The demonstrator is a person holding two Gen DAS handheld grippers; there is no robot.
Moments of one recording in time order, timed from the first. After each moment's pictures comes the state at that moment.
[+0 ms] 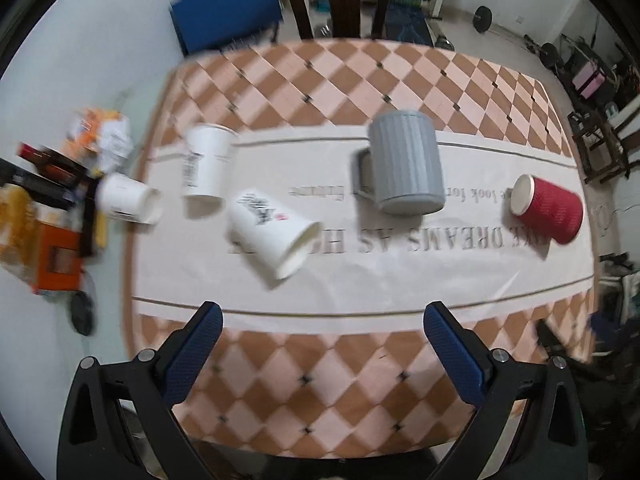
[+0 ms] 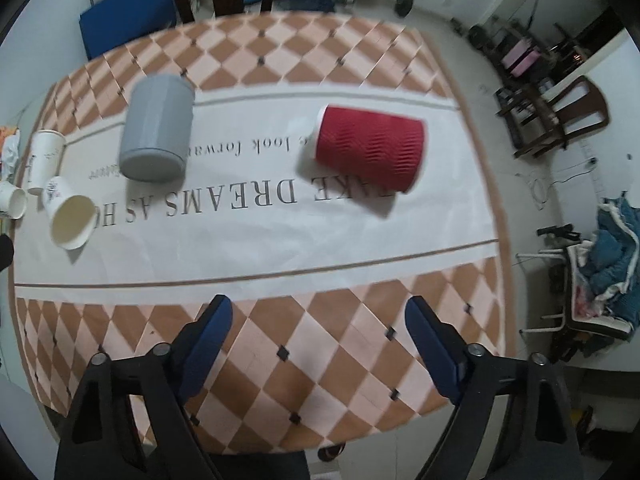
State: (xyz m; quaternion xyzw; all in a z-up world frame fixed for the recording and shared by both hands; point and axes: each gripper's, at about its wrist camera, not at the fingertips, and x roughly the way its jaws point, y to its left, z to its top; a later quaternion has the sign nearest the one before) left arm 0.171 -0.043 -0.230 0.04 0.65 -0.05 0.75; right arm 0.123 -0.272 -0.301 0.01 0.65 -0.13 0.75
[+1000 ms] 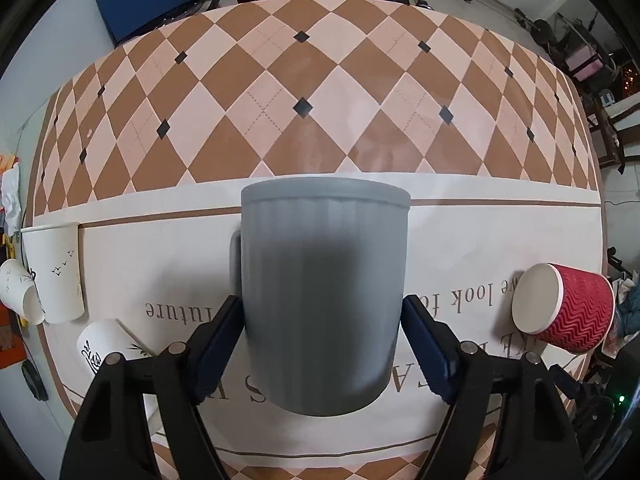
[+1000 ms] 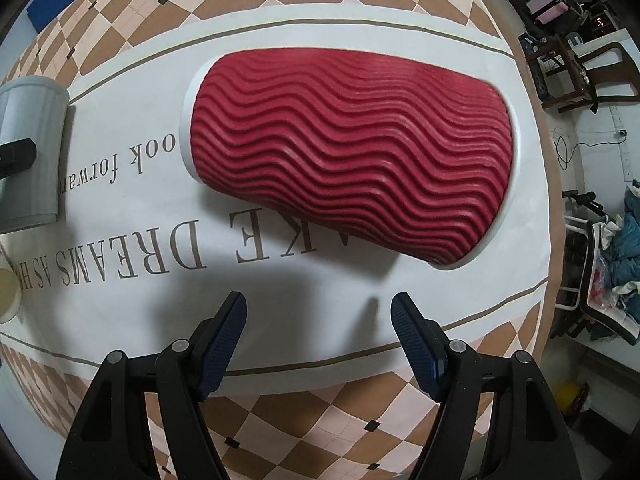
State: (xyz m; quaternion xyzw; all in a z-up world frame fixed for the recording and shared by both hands) left arm 0.297 -0.132 -0.334 0.04 0.69 -0.09 0.72; right arm 0.209 -0.357 -0.419 0.05 0.74 -0.12 0.66
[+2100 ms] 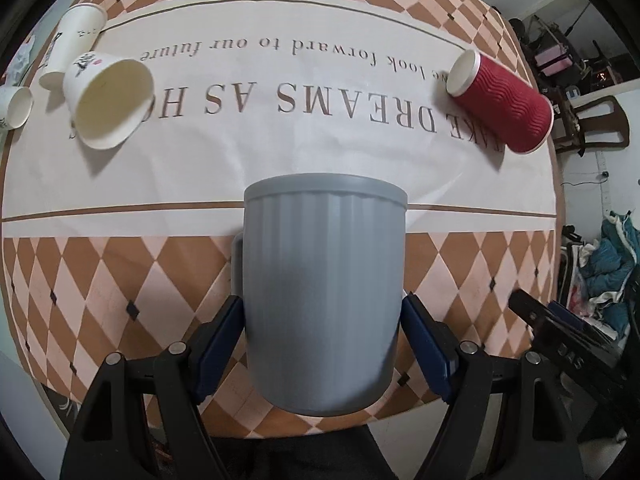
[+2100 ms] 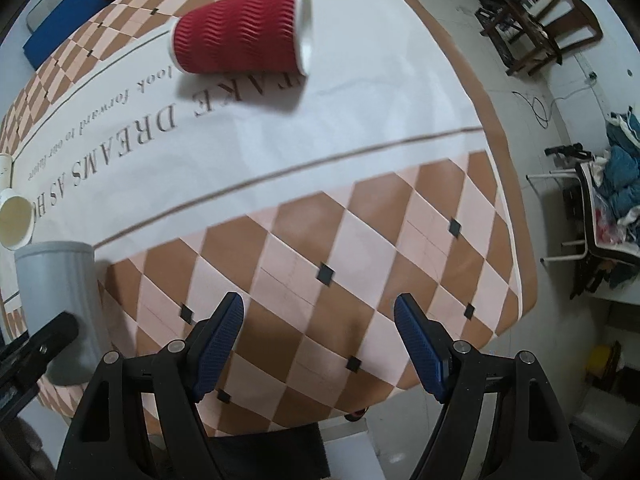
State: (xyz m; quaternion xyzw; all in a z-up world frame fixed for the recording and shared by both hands) left arm 0.101 -0.138 -0.315 -0.03 0.71 -0.13 0.69; right arm 0.009 -0.379 -0.370 0.11 0.69 -0.17 0.69
